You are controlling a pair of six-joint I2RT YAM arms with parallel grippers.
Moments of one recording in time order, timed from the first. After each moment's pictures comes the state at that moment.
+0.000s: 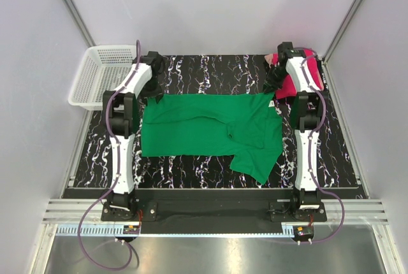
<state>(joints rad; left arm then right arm) -0.14 2.33 2.06 -1.11 -0.28 -0.55 0.02 2.55 2.43 -1.13 -0.22 0.47</state>
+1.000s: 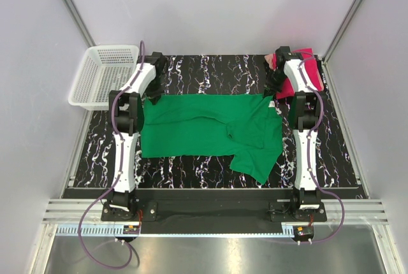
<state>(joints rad) -0.15 2.46 2.19 -1.15 -0.31 -0.58 0.02 2.61 2.43 -1.15 -0.17 0.47</state>
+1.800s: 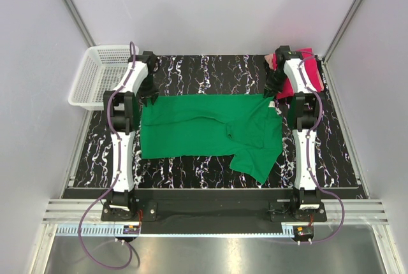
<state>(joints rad) -0.08 2.48 2.25 -1.24 -0.23 -0.60 0.02 2.65 2.51 -1.22 -0.14 0.48</state>
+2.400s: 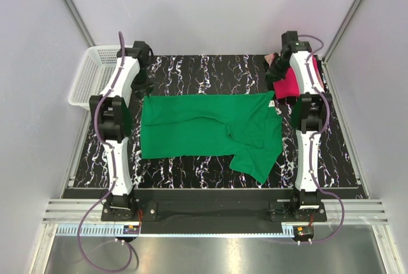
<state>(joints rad) -0.08 2.24 2.12 -1.23 -0.23 -0.60 0.02 2.52 2.52 -1.14 -0.17 0.49</state>
